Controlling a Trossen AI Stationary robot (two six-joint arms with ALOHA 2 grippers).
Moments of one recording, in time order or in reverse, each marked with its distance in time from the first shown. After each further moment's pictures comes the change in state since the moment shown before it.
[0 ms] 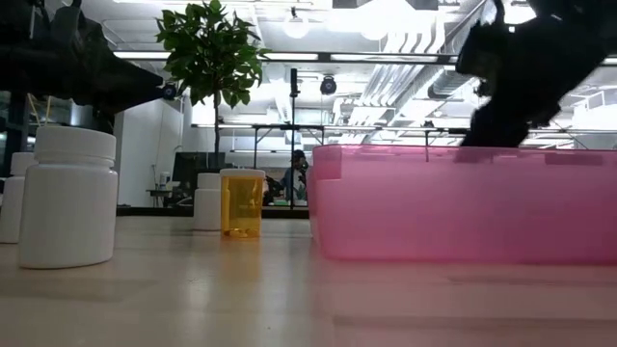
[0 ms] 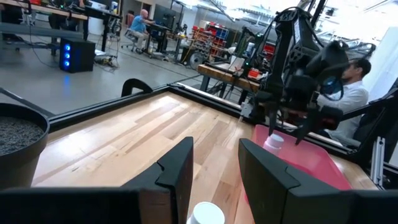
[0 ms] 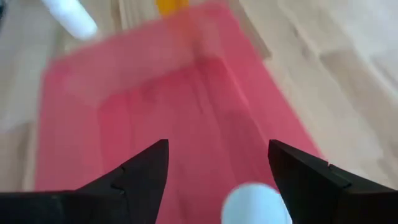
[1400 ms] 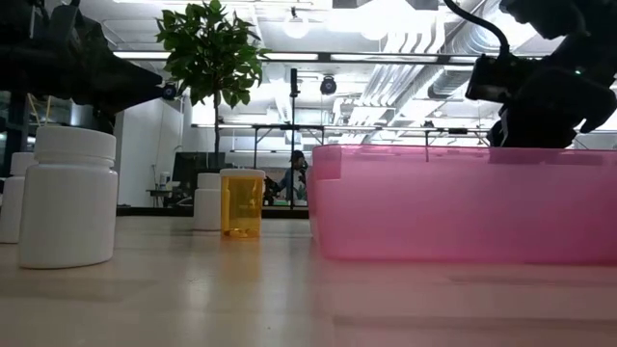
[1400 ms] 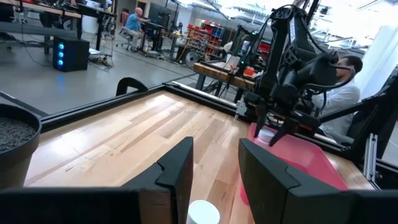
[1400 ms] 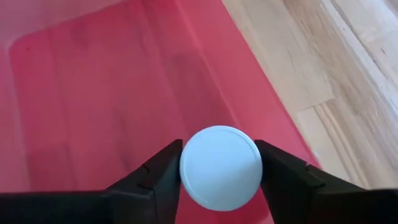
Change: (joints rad) left arm 0.000 0.000 0.000 -0.001 0.022 0.000; right arm 0.016 0.052 0.000 -0.205 0.053 0.062
